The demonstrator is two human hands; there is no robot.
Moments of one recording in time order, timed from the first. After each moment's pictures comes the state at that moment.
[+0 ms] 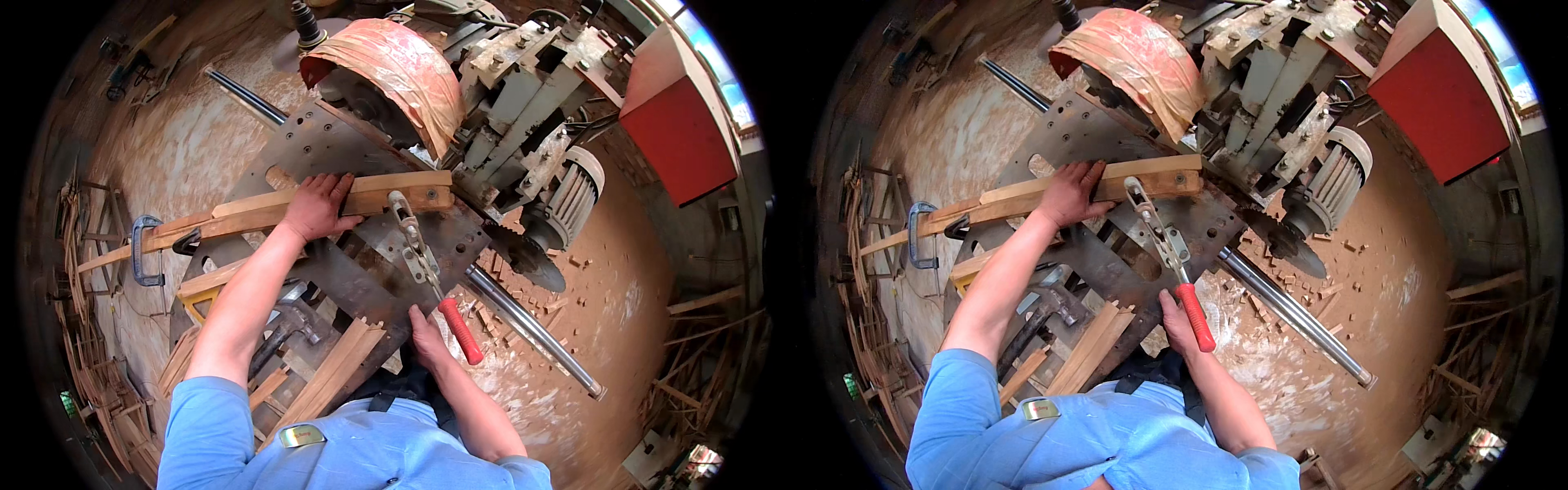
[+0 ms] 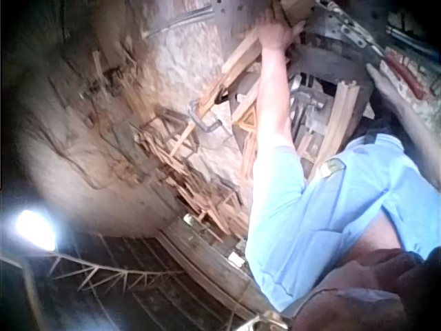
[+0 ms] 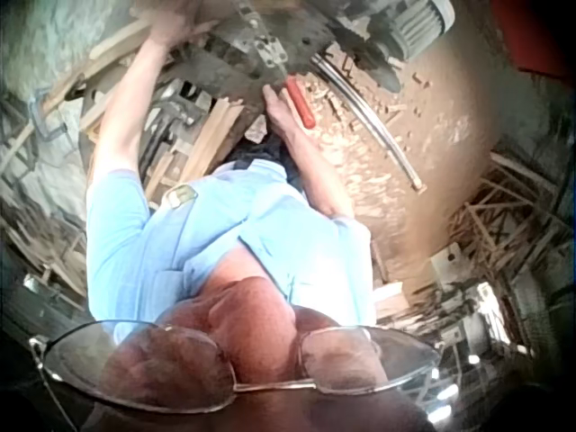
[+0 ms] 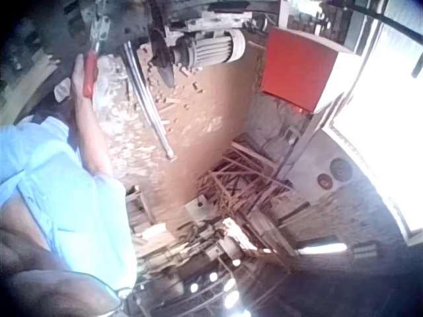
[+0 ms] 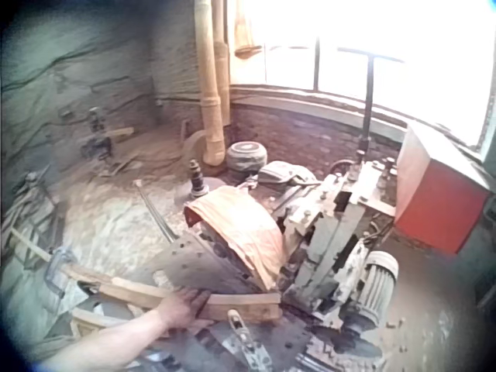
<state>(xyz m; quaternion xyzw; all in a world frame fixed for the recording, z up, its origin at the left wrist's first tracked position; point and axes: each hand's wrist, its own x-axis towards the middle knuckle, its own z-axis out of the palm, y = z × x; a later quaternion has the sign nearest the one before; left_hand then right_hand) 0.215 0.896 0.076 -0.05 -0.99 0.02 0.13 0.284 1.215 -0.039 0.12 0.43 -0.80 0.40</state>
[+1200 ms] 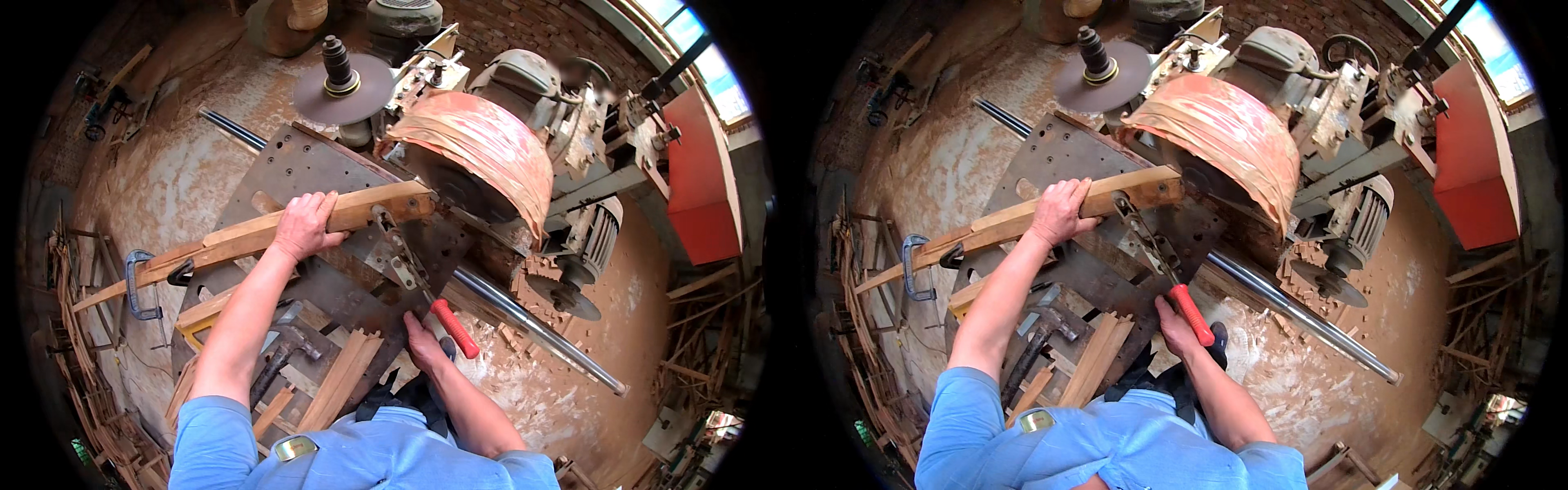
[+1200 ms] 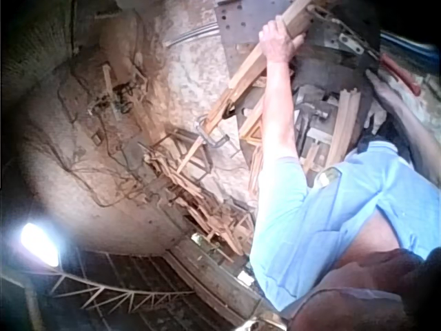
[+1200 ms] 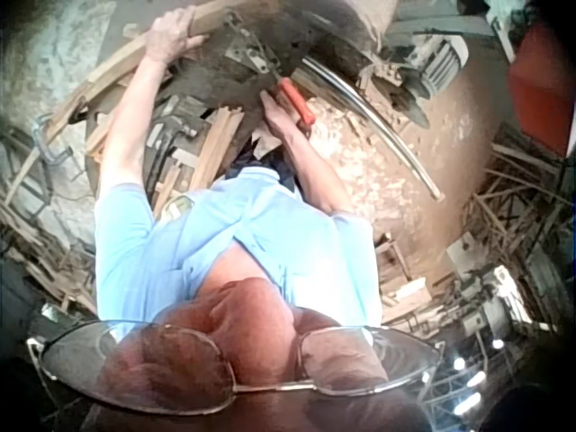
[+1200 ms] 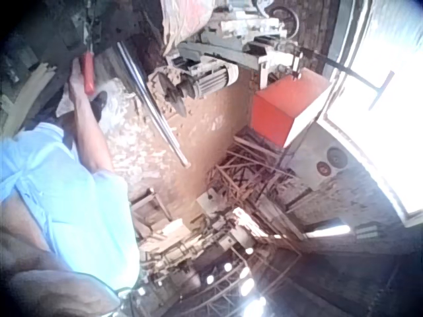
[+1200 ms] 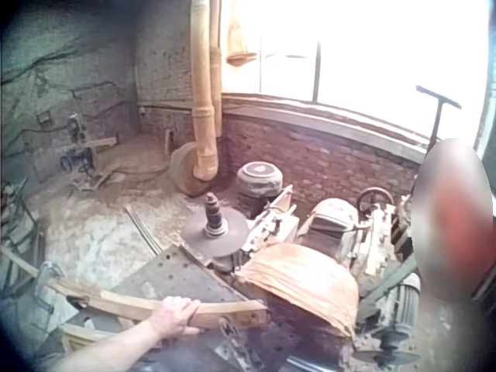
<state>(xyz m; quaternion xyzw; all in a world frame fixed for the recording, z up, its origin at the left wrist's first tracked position) 0.175 0.706 0.087 -0.08 -0.99 -0.02 0.14 0.257 1.021 -0.030 0.14 0.49 -0.78 0.36</state>
